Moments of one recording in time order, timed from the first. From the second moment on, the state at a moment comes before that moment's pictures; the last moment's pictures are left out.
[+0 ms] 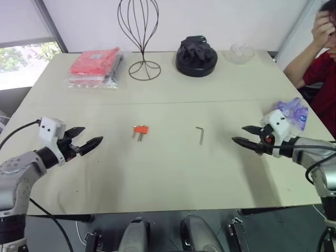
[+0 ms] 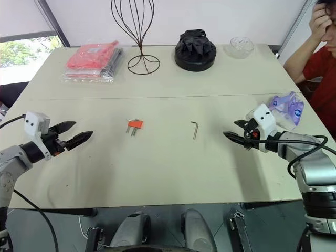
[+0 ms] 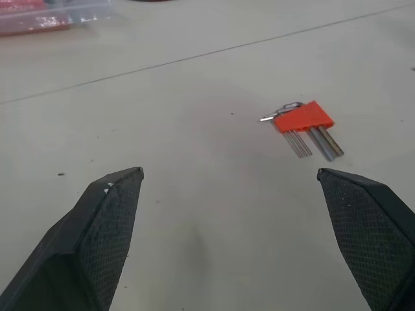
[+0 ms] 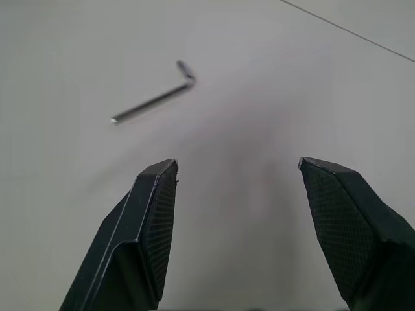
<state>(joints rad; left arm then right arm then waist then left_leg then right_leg) -0.08 0.75 0.39 -0.09 -0.55 0.53 -0.78 -0.25 -0.83 -0.17 -0.07 0.37 0.56 0.85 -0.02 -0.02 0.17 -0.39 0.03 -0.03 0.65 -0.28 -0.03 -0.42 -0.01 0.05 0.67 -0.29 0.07</state>
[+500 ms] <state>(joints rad) -0.12 0.74 0.39 -0.07 -0.53 0.51 -0.76 -0.27 -0.80 -0.16 -0.07 0.36 0.55 0.82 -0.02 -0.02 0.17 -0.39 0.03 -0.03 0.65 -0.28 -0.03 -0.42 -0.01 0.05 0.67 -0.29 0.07</state>
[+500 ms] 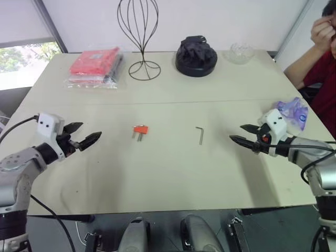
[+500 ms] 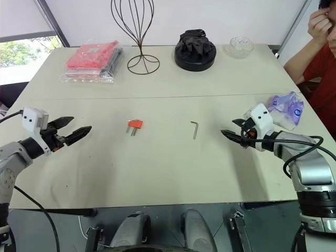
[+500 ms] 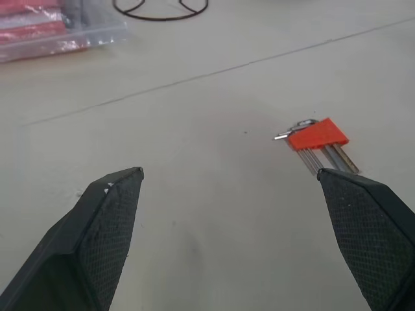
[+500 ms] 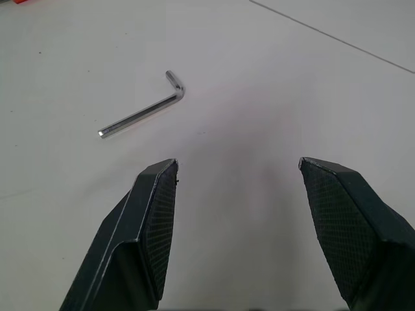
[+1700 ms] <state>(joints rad) -0.44 0.95 0.12 0.15 -0.49 0.53 -1.30 -0.91 -0.15 0.29 0.83 0.05 -0.12 0.93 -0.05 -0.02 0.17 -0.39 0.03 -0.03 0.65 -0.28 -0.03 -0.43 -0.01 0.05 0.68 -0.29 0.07</state>
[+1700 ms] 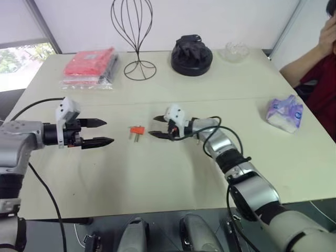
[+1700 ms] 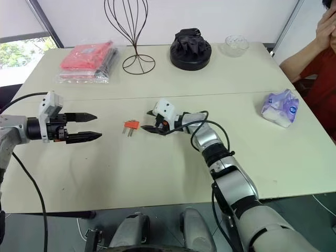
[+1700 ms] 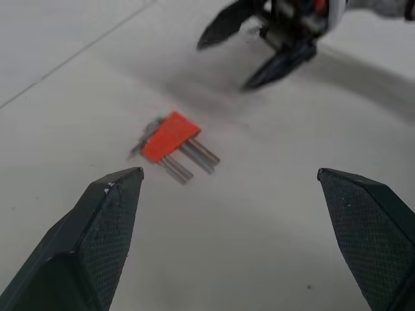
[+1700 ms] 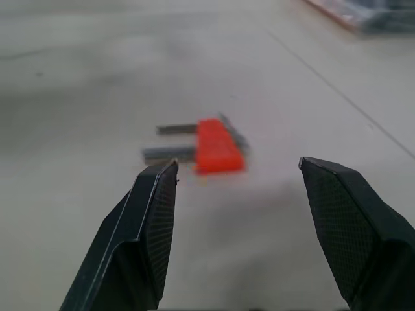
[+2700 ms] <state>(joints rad) -0.08 0.89 0.35 -0.17 -0.62 0.62 -1.02 -1.15 0.08 0.23 1.34 -0.16 -0.23 0.79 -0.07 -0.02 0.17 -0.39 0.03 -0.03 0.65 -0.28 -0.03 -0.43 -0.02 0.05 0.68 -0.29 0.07</state>
